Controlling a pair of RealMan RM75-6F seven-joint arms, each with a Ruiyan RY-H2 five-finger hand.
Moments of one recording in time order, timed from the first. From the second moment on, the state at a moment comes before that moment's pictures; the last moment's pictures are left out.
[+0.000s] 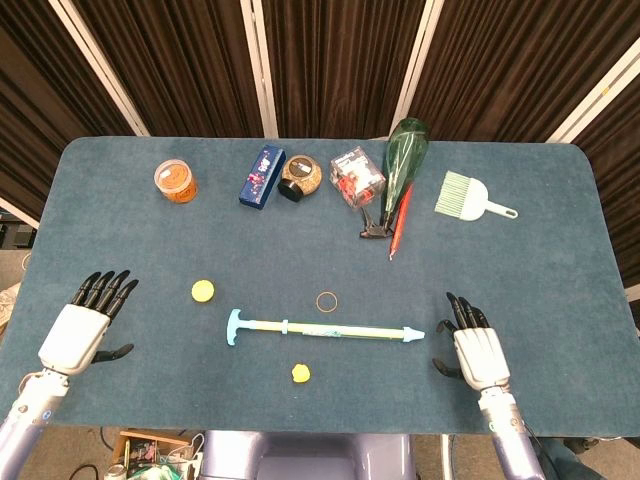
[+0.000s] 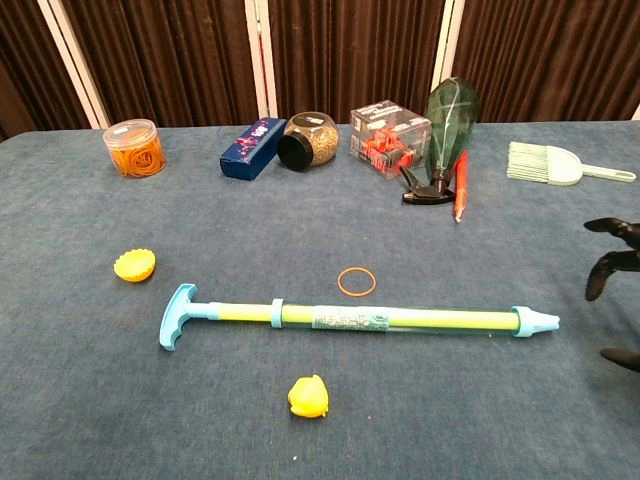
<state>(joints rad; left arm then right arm) -0.23 -1.35 -0.03 -1.26 1.72 1.37 0.06 0.17 -1.56 0.12 -1.49 -1.46 1.22 -0.36</state>
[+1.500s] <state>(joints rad) -0.32 -1.46 -0.02 -0.98 1.65 1.33 -0.07 0.33 -1.79 0.14 -1.34 -1.38 1.16 -0.37</state>
